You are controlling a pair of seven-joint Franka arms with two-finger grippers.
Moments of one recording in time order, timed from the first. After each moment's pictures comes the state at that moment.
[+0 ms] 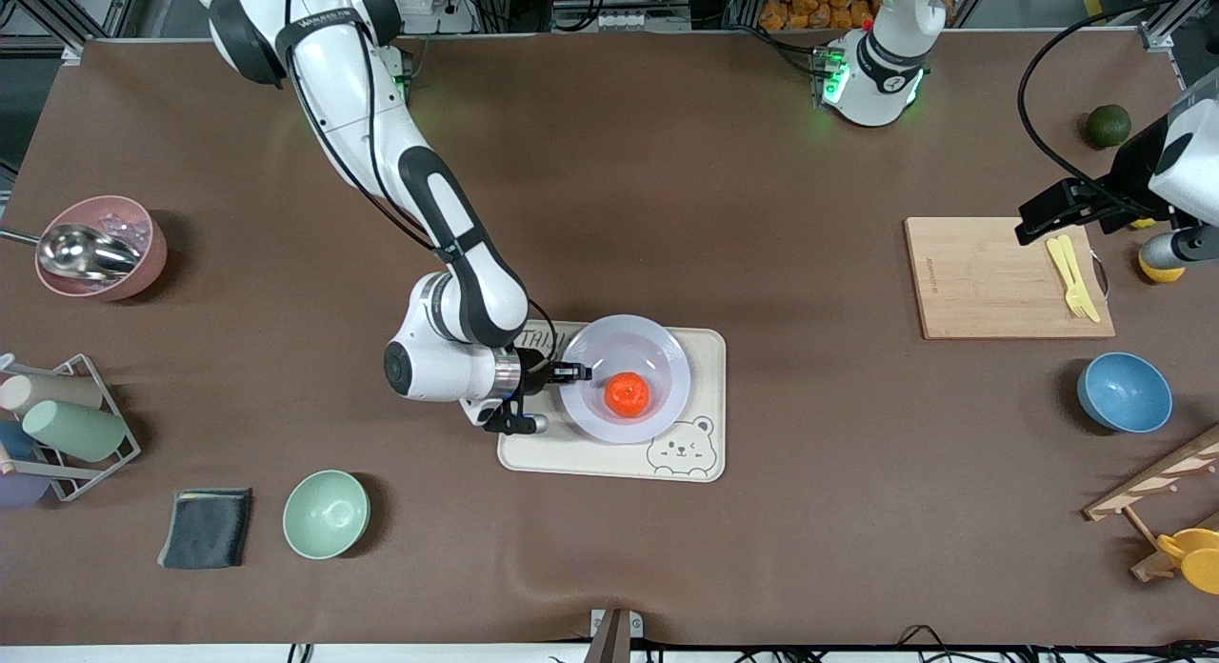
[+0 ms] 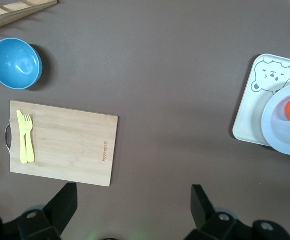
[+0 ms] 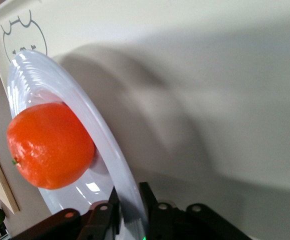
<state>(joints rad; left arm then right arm) 0.08 0.06 -0.17 -1.48 -0.01 1.49 -0.24 0.60 0.91 -0.14 -1.42 1.08 2.20 -0.12</state>
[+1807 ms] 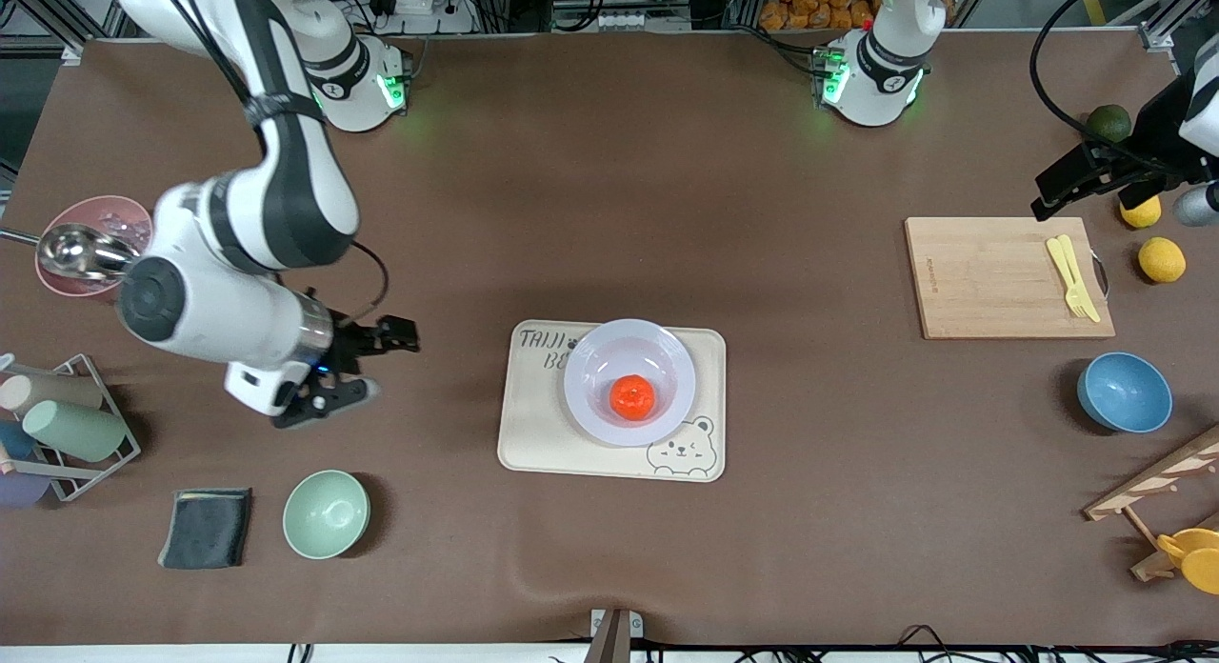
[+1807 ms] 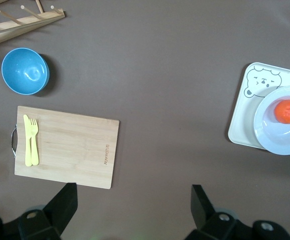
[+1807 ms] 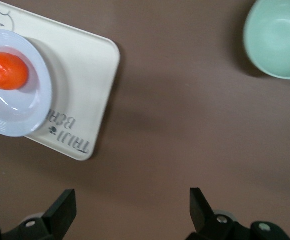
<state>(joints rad) 0.08 -0.01 -0.17 -1.48 -0.01 1.49 -0.24 0.55 0.40 -0.39 -1.55 0.34 1.81 -0.21</state>
